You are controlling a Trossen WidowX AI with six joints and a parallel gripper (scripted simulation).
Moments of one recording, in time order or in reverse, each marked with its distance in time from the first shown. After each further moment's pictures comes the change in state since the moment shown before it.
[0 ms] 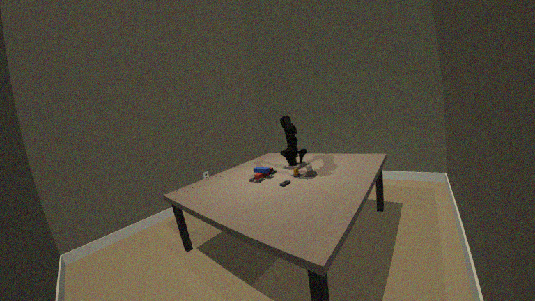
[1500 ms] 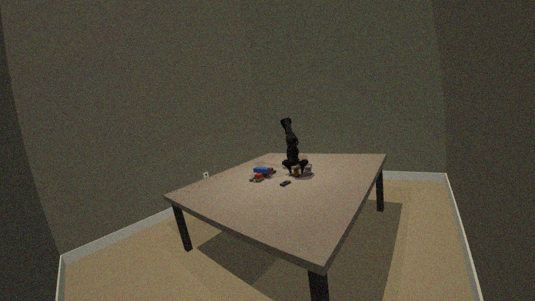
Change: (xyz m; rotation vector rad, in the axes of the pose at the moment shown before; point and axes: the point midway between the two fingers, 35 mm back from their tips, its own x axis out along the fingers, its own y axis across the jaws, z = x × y) arm 0.076 0.001 0.001 0.009 -0.008 0.005
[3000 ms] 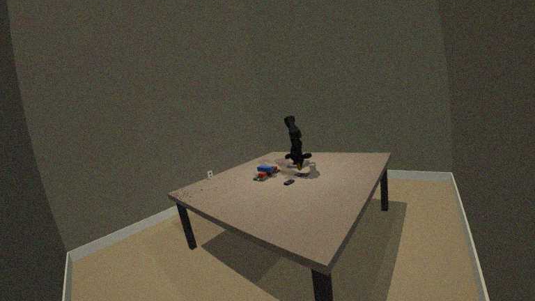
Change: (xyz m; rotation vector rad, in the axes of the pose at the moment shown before) arm -0.041 0.007 0.012 -0.002 -0.048 0.024
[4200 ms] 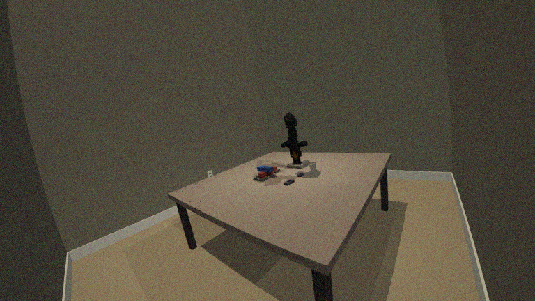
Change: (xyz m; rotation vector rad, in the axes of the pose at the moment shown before) arm -0.085 -0.020 0.000 0.003 0.052 -0.030
